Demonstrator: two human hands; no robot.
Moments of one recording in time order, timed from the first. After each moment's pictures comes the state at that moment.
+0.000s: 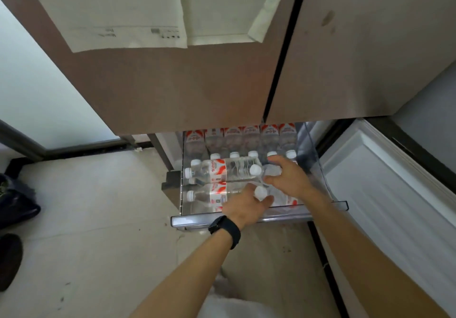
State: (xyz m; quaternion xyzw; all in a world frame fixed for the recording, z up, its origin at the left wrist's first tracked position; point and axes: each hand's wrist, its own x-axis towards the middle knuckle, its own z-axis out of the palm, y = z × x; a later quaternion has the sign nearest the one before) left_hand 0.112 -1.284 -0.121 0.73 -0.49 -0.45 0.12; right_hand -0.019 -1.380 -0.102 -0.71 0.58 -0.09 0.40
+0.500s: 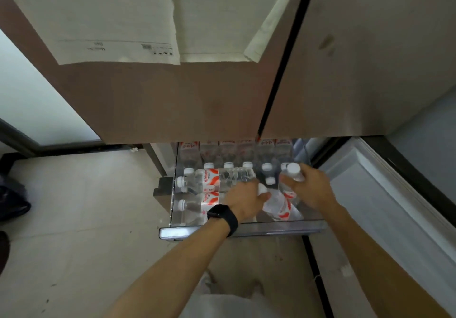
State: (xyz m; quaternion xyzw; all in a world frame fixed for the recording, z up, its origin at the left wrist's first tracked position) left_hand 0.111 -1.333 -0.105 0.70 -0.61 -0.36 0.12; right_hand -0.068 -1.398 -0.074 -0.71 0.62 -0.12 0.30
